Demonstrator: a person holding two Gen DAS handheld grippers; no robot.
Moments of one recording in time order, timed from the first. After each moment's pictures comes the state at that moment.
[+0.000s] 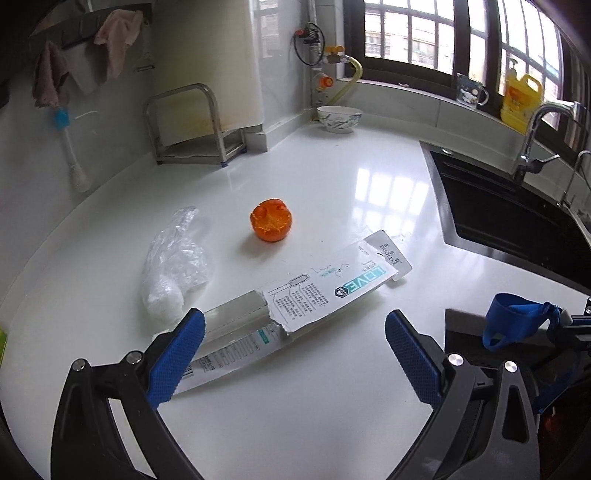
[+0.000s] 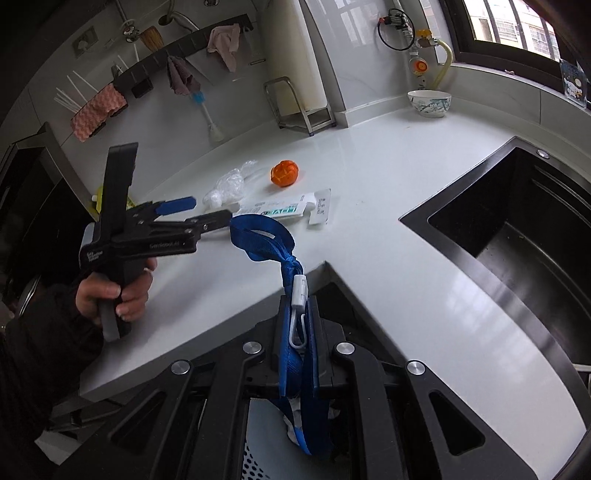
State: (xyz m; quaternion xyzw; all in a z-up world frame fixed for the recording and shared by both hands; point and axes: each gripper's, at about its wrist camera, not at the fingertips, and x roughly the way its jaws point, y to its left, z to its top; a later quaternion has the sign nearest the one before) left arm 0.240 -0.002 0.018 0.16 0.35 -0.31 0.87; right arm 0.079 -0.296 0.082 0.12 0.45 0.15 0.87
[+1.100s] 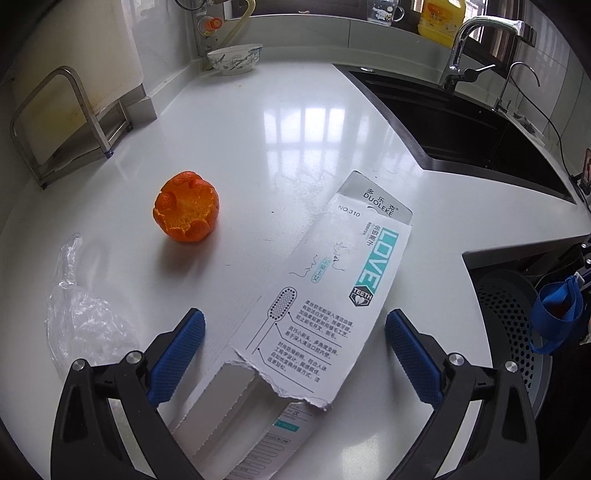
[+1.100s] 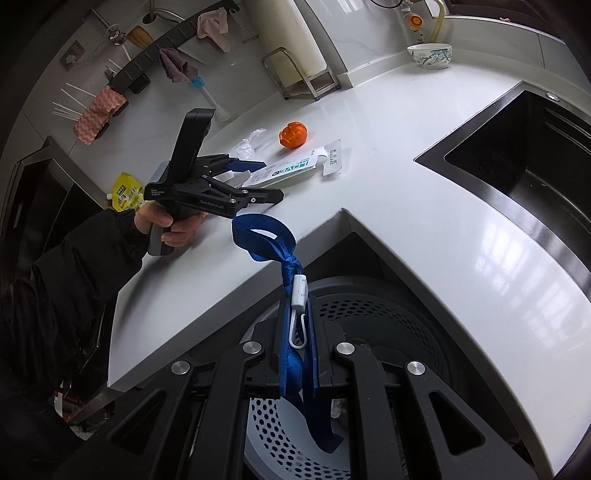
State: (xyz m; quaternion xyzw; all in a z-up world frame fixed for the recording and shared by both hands) left arm 0.304 -0.038 -0.031 0.26 0.41 -0.46 0.74; right arm 0.077 -0.300 0.063 0.18 0.49 0.18 0.84
